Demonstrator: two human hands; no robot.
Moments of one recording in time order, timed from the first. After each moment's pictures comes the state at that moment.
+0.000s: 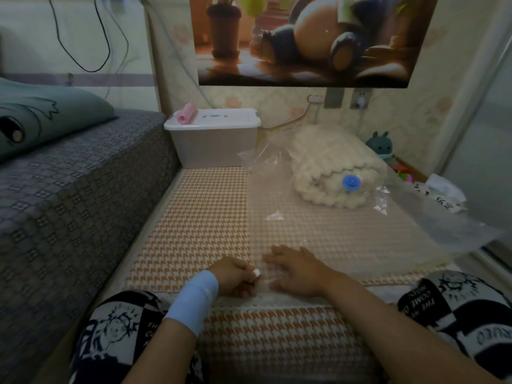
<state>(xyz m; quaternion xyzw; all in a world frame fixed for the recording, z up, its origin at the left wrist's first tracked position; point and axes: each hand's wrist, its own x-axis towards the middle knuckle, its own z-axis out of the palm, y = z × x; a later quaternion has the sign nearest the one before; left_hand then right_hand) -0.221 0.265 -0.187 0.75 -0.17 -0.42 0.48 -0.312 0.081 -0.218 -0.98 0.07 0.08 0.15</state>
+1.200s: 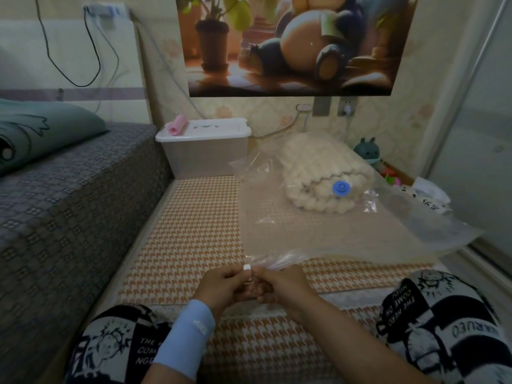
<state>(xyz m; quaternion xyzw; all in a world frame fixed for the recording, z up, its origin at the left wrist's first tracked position) -0.253 0.271 -0.185 0.64 -0.08 -0.33 0.69 -0.330 0.156 -0.190 -0.57 0.33 -0.12 0.74</state>
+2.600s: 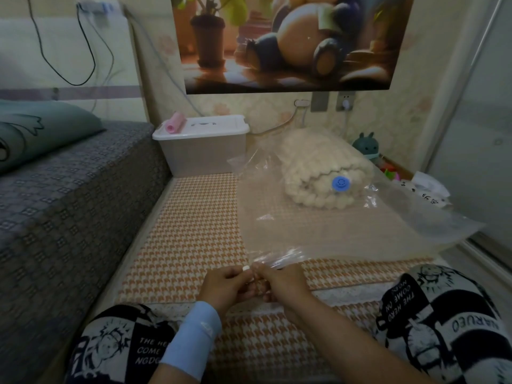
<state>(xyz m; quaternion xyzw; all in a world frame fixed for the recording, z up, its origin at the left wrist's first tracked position) -0.256 0.262 -0.194 0.66 -0.06 -0.31 0.68 -0.329 0.159 -0.197 -0.59 0.35 -0.17 0.70</state>
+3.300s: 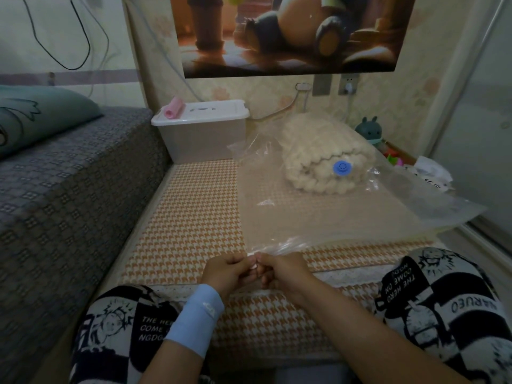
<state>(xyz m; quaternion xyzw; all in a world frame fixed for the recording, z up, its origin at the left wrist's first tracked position) -0.263 0.263 -0.195 0.63 -0.05 -0.35 0.70 -0.333 0.156 -0.199 -0.54 0.33 -0.07 0.77</state>
